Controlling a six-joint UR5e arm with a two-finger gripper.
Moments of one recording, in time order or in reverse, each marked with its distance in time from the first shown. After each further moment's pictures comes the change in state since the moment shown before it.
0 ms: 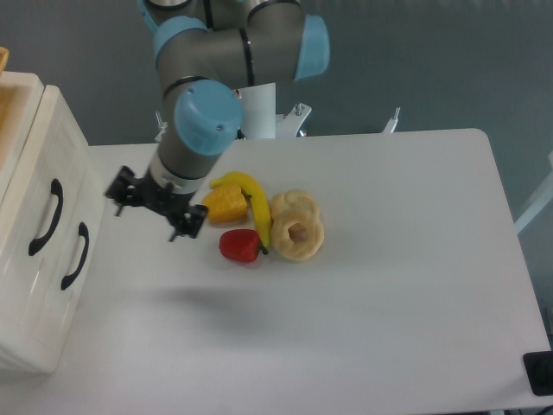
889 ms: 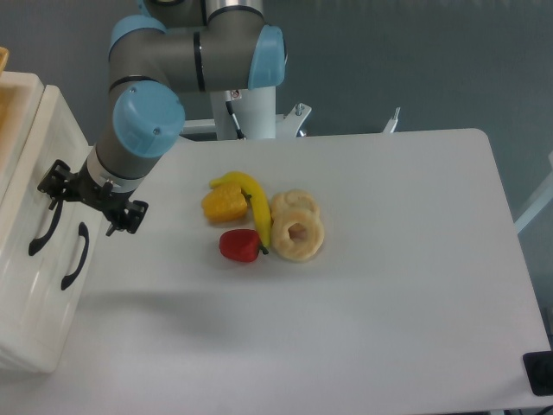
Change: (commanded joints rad) arm -0.081 -0.038 0.002 0.002 -0.028 -0.074
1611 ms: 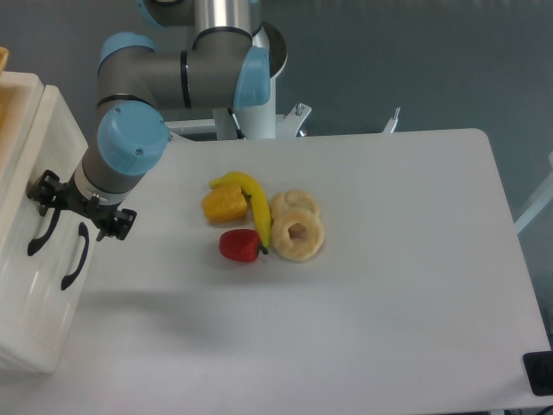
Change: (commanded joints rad) arm -0.012 -0.031 0.005 0.015 0.003 -0.015
